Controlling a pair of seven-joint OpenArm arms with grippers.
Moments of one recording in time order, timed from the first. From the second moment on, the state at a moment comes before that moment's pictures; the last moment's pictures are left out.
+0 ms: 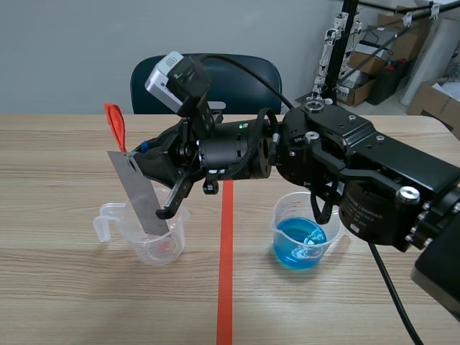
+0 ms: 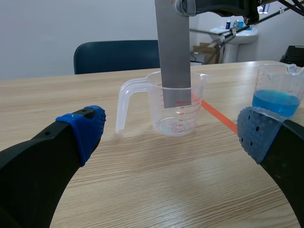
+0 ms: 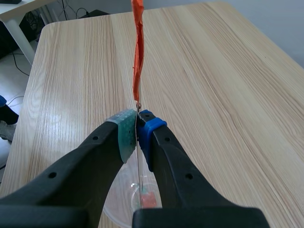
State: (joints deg) left arm 35.4 -8.9 -12.9 55.2 19.0 -21.7 -88.8; right arm 21.3 12.7 -40.7 75.4 19.8 43.8 -3.7
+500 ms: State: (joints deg) left arm 35.4 -8.9 -12.9 55.2 19.0 -21.7 -88.8; right arm 21.3 11.2 -41.0 68.2 11.3 43.3 5.5
